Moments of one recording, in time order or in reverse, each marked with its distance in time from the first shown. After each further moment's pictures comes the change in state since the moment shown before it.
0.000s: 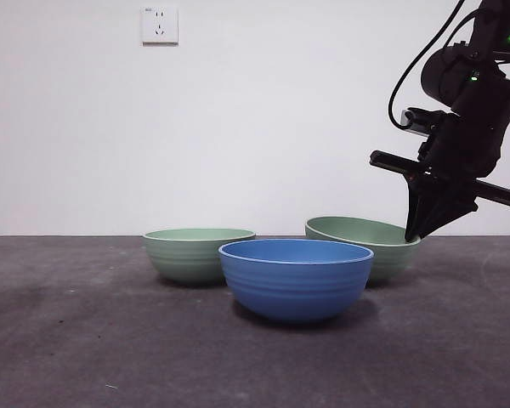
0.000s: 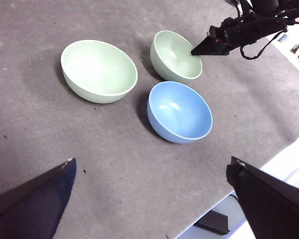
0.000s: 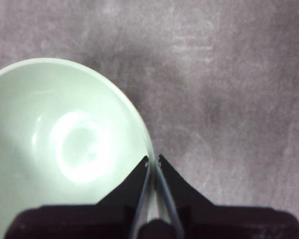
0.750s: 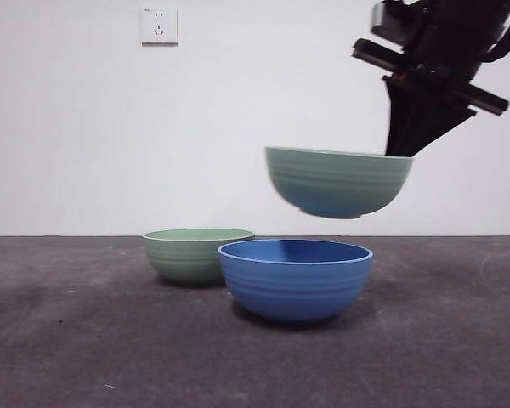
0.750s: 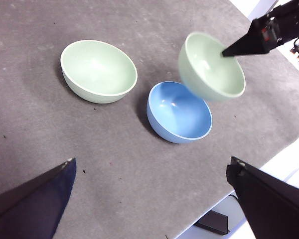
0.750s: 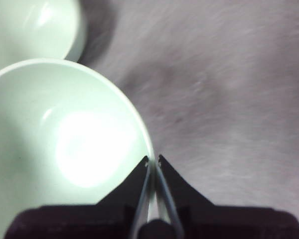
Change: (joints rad) left arm 0.000 0.000 0.000 0.000 0.000 0.000; right arm 0.197 -0.290 0.019 -0.349 -0.003 -0.121
